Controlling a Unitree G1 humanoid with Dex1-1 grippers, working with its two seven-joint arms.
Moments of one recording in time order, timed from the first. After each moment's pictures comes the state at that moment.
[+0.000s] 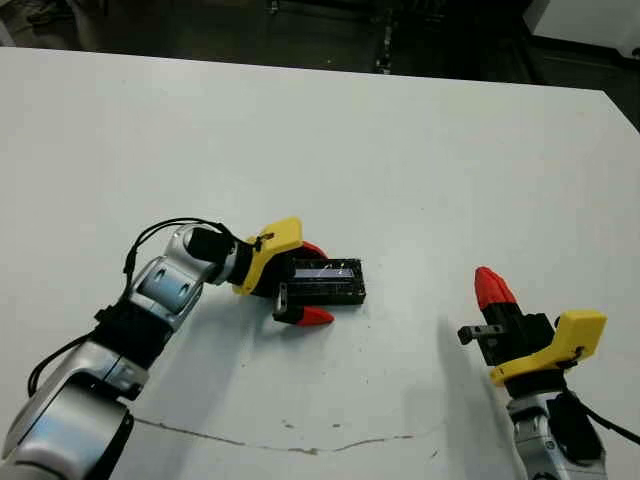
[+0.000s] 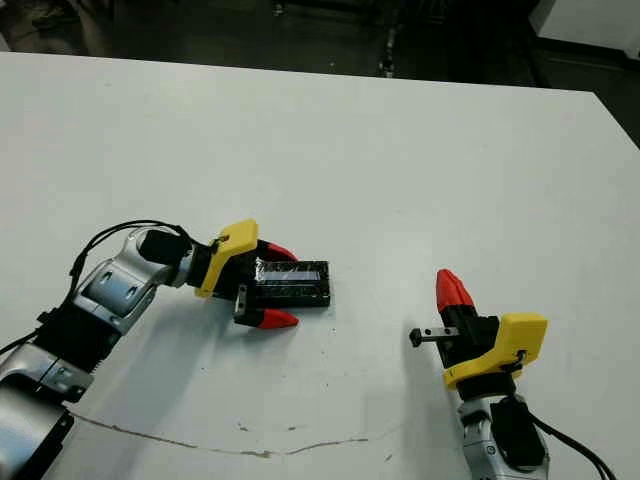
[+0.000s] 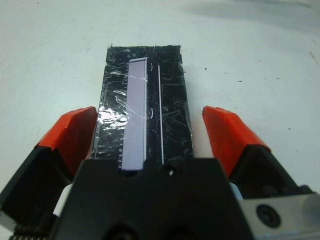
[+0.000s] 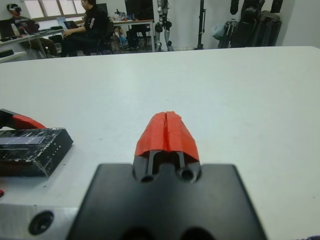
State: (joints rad) left arm -0.58 0.45 -0.40 0.33 -0.11 0.24 -1.21; right arm 0.32 -0.13 -0.08 -0.42 0.29 0.09 0.20
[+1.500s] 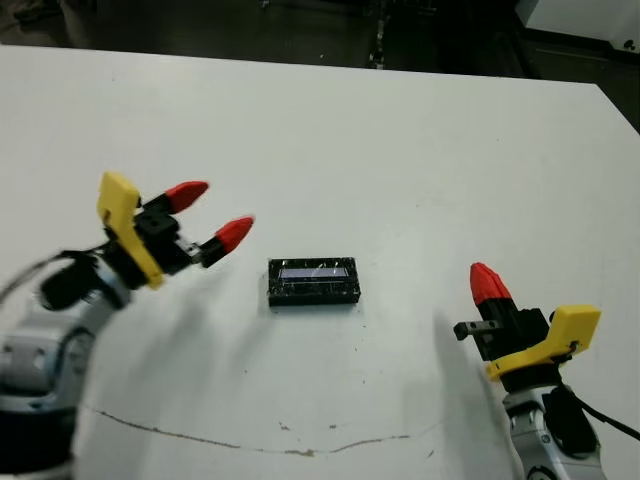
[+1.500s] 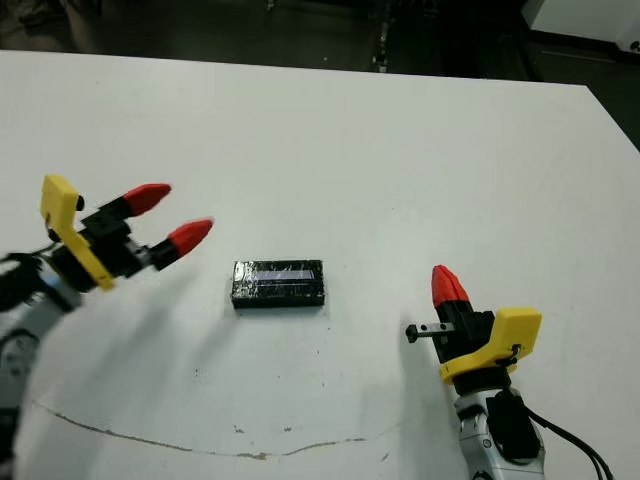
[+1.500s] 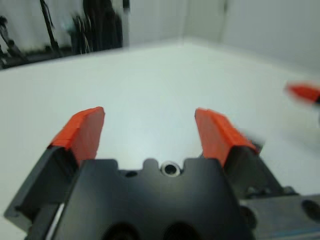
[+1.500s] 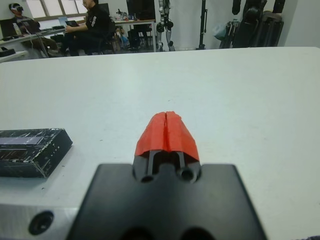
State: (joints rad) left arm -0.15 0.33 0.09 -0.40 -0.47 0.43 -0.50; right arm 0.29 -0.14 -0.07 -0.41 0.28 0.09 0.20
